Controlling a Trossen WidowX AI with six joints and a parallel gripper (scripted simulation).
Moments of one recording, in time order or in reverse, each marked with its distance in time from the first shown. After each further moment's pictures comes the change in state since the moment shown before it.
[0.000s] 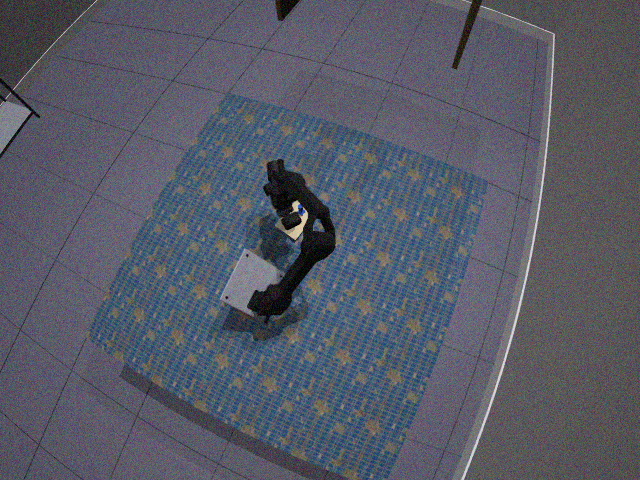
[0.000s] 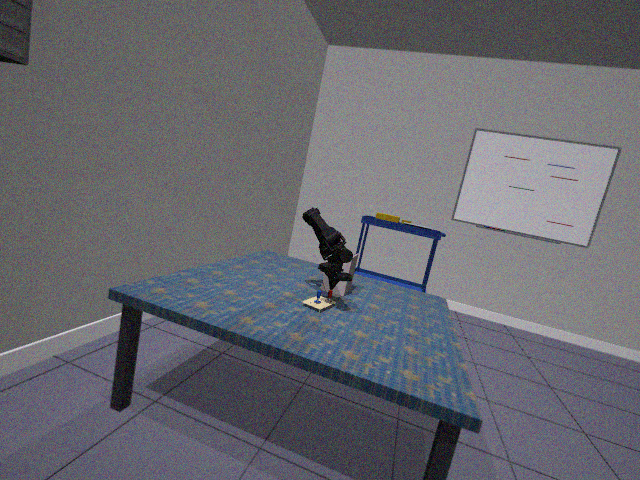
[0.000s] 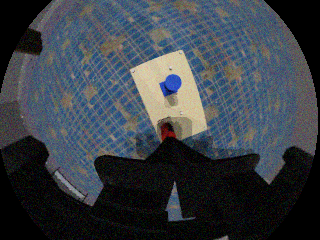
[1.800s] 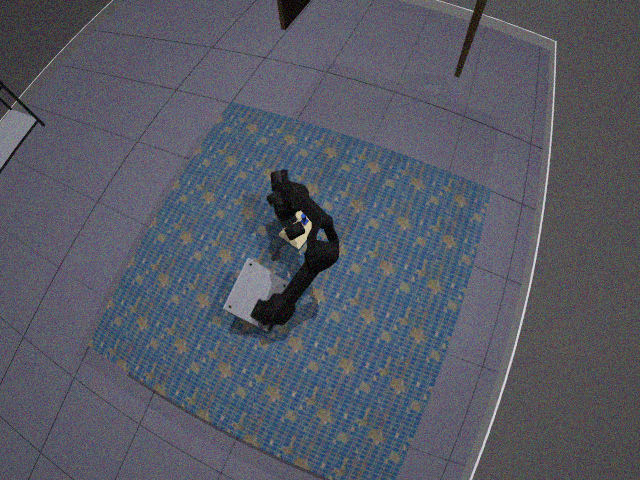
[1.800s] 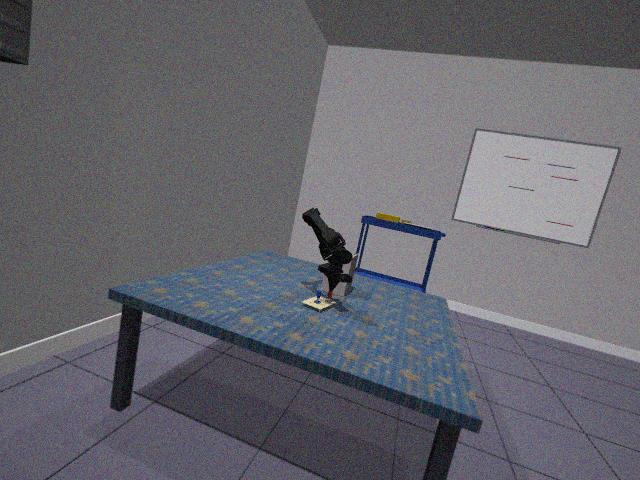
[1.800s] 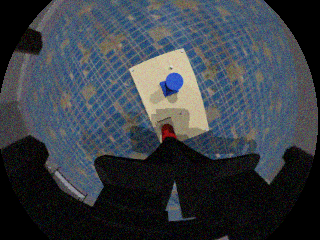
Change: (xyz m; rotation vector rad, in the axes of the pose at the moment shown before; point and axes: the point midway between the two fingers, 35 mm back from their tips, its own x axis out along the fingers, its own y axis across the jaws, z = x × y) arm 0.006 0.000 -0.001 -0.002 -0.001 0.001
